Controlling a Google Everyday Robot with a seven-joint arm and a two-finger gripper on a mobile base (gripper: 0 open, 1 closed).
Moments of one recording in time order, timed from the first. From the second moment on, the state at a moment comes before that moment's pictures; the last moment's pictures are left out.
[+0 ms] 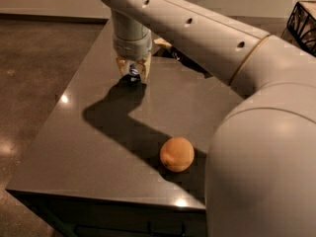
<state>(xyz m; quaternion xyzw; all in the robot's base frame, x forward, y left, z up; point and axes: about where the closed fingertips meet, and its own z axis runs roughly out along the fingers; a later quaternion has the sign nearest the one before) 0.656 0.059 0.857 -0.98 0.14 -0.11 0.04</state>
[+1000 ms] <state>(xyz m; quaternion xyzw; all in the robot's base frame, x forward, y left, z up) 0.591 -0.030 0.890 -0.97 0.22 -0.08 0.03</state>
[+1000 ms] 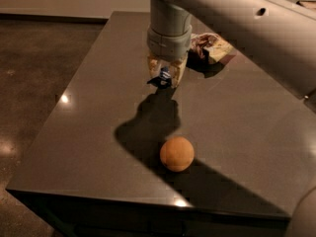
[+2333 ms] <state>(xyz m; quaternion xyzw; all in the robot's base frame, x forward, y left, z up) 0.518 -0.121 0.864 -0.97 0.22 -0.02 0.04</state>
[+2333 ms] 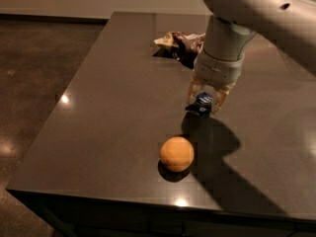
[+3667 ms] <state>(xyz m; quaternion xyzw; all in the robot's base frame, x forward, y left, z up) 0.466 -0.102 0.856 -0.97 0.23 0.02 0.07</state>
